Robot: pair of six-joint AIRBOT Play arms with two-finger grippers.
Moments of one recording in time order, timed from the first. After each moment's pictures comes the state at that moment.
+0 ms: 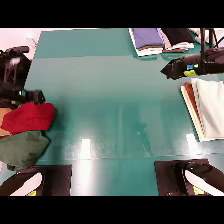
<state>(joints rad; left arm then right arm) 0.10 -1.03 0.99 1.51 -1.14 -1.48 0.18 -1.01 1.36 -1.26 1.21 1.49</state>
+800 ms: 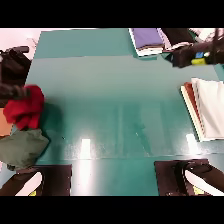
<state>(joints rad) 0.10 -0.90 1.10 1.59 -1.01 -1.47 0.17 -1.01 1.52 -1.26 1.19 1.49</state>
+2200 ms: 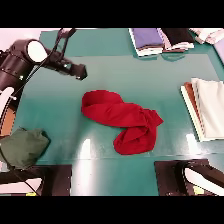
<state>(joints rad) -0.30 -1.43 1.52 1.32 -1.08 -1.47 -0.01 -1.11 1.88 -1.25 1.33 1.49</state>
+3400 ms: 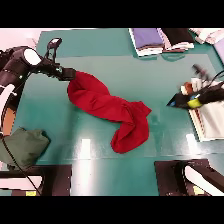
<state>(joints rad) -0.16 -1.49 1.47 1.25 -1.01 -1.44 -0.17 -1.01 0.87 -1.09 1.30 1.42</state>
